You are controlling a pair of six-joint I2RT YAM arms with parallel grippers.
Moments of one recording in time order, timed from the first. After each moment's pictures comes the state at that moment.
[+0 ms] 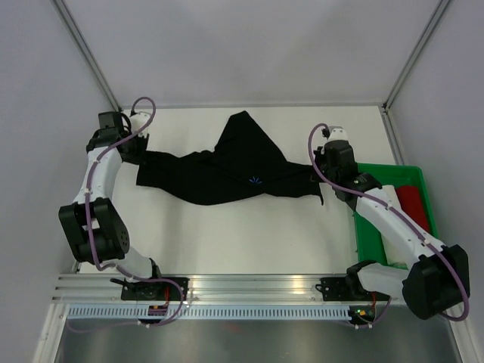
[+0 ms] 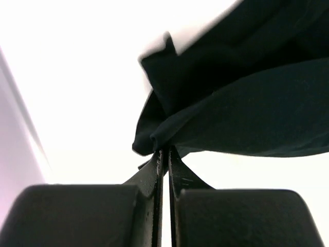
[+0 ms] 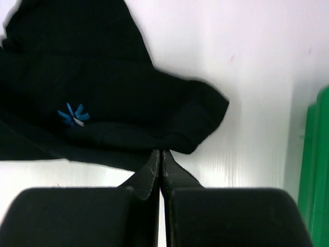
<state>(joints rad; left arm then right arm) 0.21 1.59 1.29 -0.66 0.25 0.44 0.37 1.17 0.86 -0.31 0.16 0.32</state>
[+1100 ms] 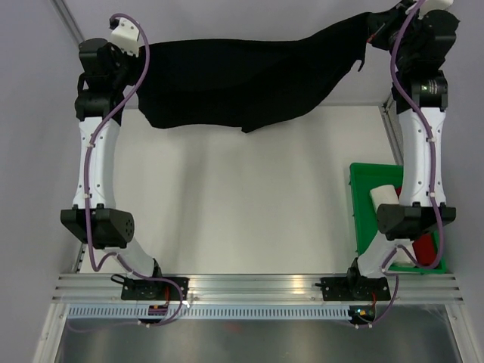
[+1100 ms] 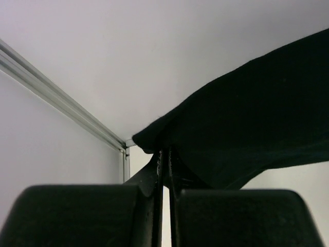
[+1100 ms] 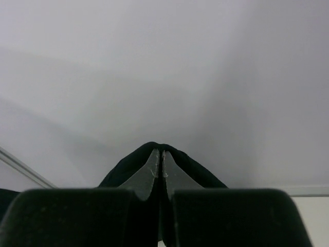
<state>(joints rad) 0.04 1.71 2.07 -0.50 0.08 0.33 -0.02 1.81 2.33 -0.34 -0.16 0.44</state>
